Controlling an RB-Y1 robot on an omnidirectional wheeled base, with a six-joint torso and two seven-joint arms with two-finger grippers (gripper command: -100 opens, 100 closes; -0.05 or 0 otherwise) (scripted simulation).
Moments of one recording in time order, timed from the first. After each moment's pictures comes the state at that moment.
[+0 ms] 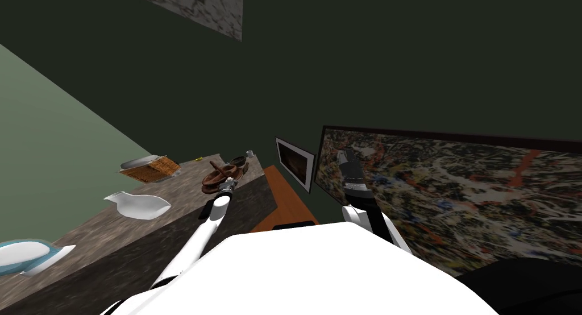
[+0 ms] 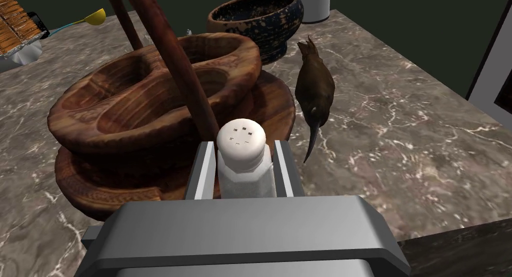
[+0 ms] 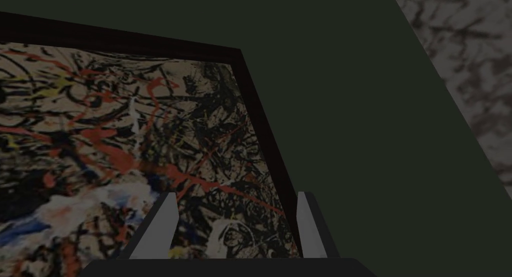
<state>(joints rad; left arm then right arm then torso) -0.01 0.46 0.12 -1.19 1.52 -0.26 0.39 0.54 -0.05 -0.07 -2.34 0.04 -0.42 0.09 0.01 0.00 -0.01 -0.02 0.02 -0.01</state>
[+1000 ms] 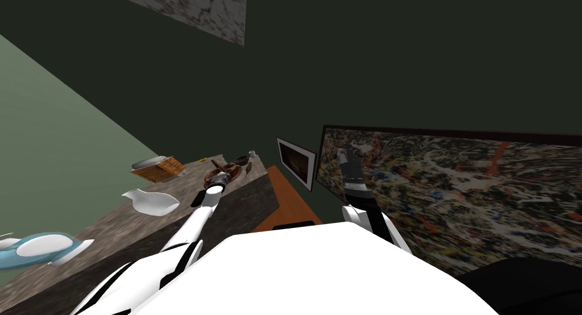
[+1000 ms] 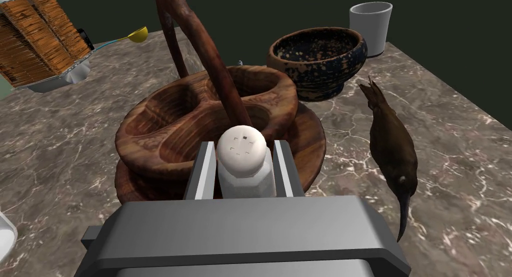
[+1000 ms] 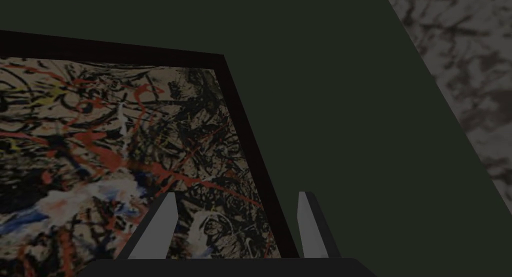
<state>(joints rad) -0.22 0.56 0.23 -0.95 1.51 -0.18 0.41 0.54 -0.05 -0.07 -2.34 0.04 -0.42 0.09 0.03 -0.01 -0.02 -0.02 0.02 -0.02</state>
